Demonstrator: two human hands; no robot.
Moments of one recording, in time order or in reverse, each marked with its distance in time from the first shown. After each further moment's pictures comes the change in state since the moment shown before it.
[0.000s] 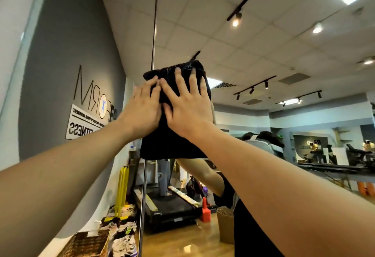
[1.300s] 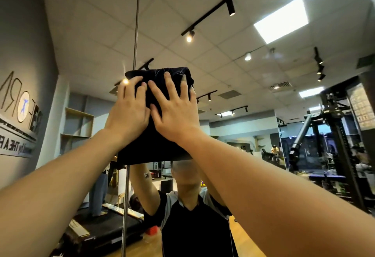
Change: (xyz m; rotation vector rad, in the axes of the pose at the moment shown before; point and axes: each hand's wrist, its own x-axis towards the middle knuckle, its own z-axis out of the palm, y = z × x) left_hand -0.008 -0.005 0.030 -0.242 0.284 0.018; right_hand -0.014 -0.015 0.006 -0.130 0.040 0.097
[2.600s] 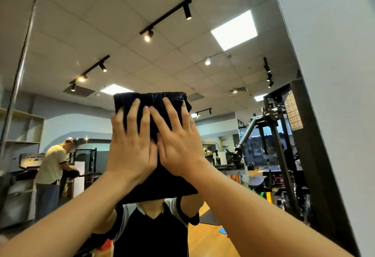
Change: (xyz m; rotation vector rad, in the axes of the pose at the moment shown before) left_hand -0.030 0.234 0.069 -0.172 0.045 0.015; right_hand -0.128 0.192 -0.060 -0.009 -0.043 -0.020
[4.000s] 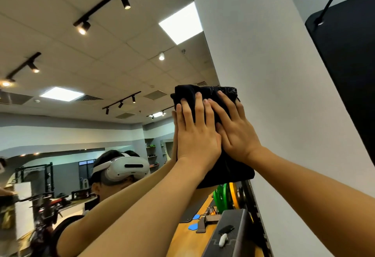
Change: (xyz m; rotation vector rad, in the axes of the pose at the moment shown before) left_hand 0.079 0.385 0.164 -0.042 -0.039 0.149; right_hand -0.144 0.389 -0.111 -0.159 0.071 0.094
